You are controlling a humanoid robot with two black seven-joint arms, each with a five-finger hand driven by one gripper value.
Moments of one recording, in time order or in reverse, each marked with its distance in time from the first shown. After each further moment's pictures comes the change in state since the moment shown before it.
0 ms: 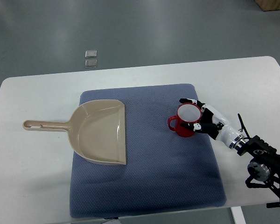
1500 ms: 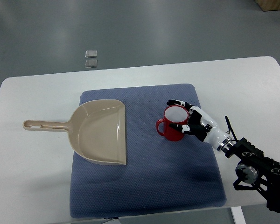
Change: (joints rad) left arm 0.000 0.000 0.000 0.000 0.000 0.000 0.000; right arm -0.001 0.071 0.001 0.012 0.001 0.010 0.000
